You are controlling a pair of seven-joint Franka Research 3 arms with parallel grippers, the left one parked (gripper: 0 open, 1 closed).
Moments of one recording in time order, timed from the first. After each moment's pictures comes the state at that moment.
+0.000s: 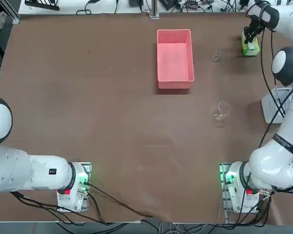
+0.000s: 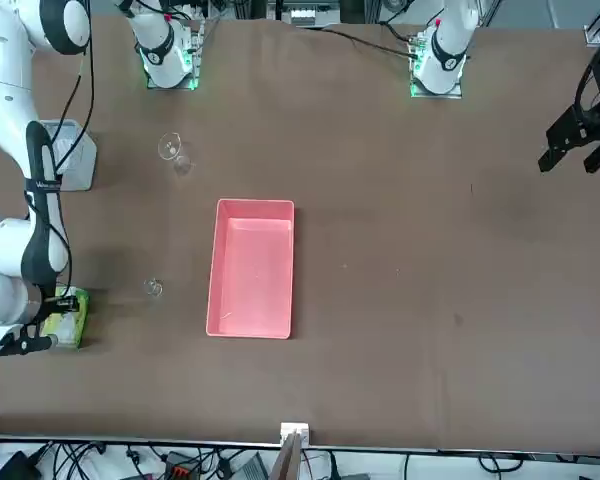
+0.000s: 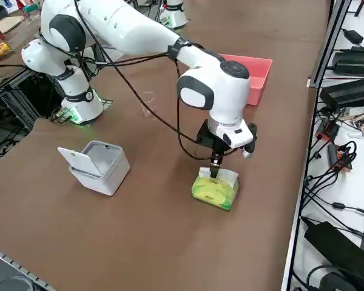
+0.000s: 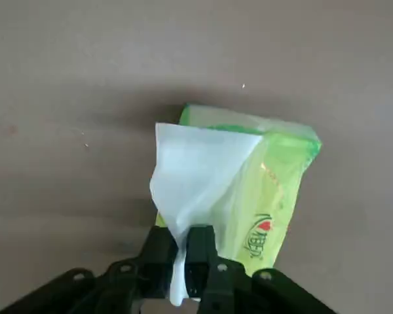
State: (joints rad) arm -0.22 0.88 0.04 -1.18 -0.21 1.98 -0.22
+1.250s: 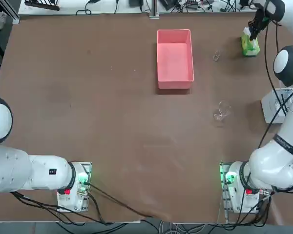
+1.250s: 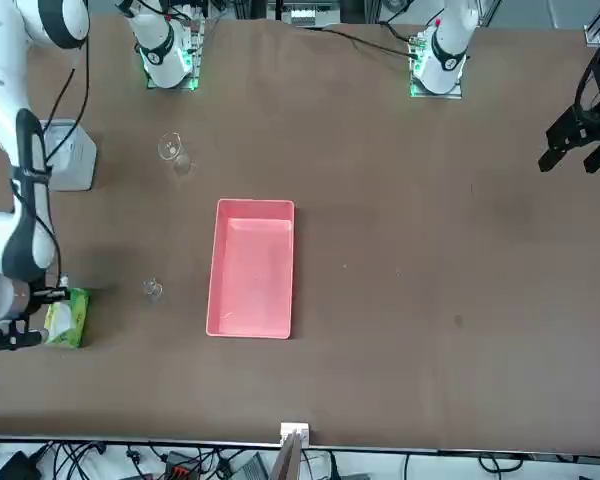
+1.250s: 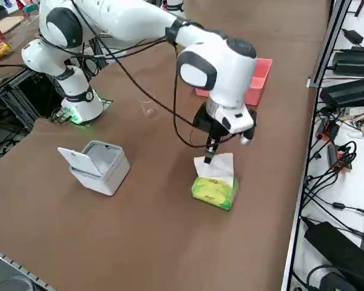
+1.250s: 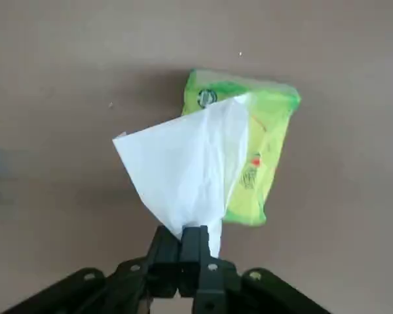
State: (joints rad) arm -0.21 0.81 0.06 -1.10 -0.21 1.74 -0.22
